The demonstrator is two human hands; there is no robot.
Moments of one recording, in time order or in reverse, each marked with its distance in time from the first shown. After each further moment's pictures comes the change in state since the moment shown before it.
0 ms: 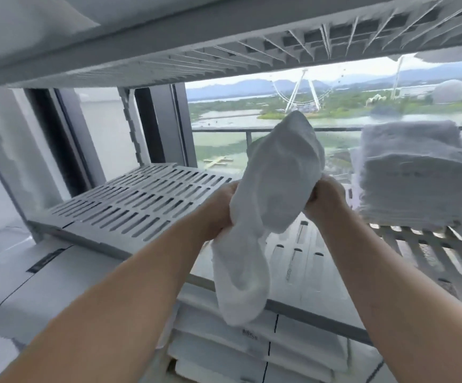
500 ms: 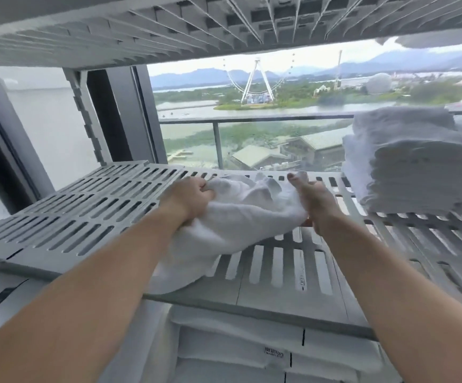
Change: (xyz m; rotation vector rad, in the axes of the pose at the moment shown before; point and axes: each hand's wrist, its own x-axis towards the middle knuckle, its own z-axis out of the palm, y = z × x) left_hand 0.087 -0.059 -0.125 0.979 0.245 -0.017; right_hand 0.033 0.057 0.028 -0.585 0.202 0.046
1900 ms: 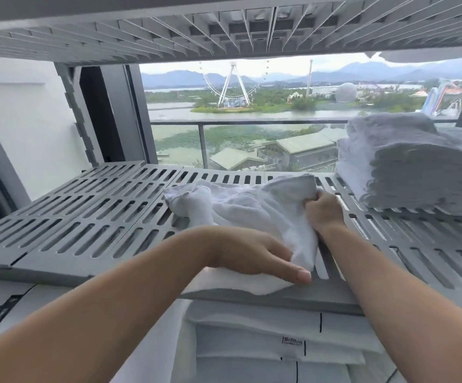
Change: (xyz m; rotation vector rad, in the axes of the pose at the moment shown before) left_hand -0.104 0.043 -0.027 -0.120 -0.984 0.523; right_hand -0.024 0.025 0.016 -0.331 0.277 -0.198
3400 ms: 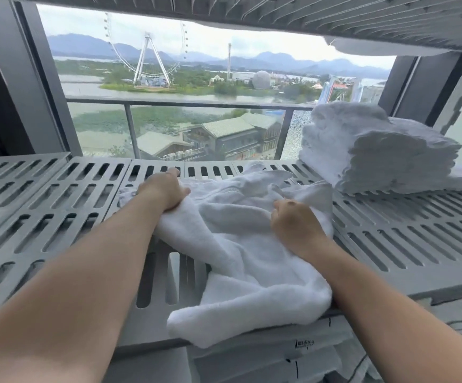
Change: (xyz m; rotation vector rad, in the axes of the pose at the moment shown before) left_hand 0.110 -0.227 -0.141 0.272 0.642 -0.413; right_hand -0.059 -0.046 0.046 -0.651 -0.088 -0.101
